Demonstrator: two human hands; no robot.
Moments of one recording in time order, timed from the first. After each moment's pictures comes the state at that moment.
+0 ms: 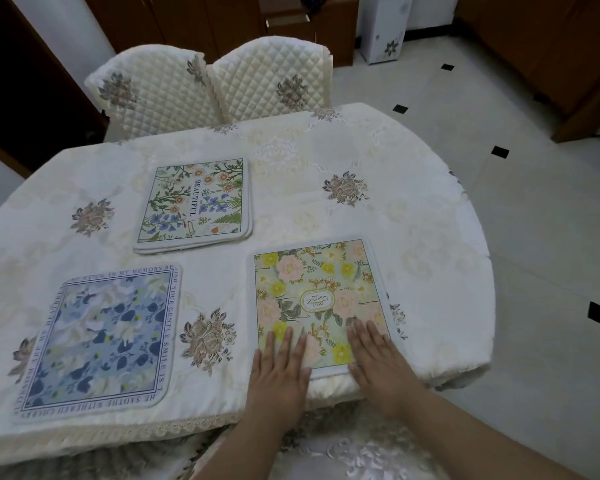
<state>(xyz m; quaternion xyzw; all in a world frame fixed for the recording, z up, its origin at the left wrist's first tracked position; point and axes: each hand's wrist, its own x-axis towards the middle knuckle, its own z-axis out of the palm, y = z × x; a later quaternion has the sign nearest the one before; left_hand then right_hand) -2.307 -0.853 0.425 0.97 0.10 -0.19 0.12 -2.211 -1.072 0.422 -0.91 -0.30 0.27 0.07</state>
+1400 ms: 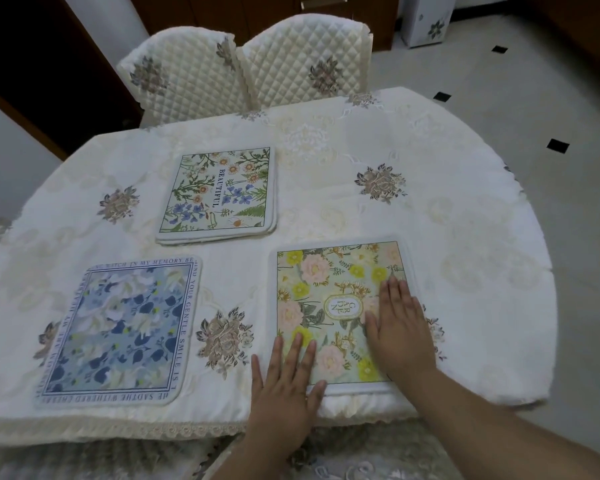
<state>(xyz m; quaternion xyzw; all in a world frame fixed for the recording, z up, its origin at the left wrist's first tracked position) -2.318 -0.837 0.403 0.98 0.13 -0.15 0.08 -2.140 -1.016 0.398 -0.97 -0.17 0.10 0.11</state>
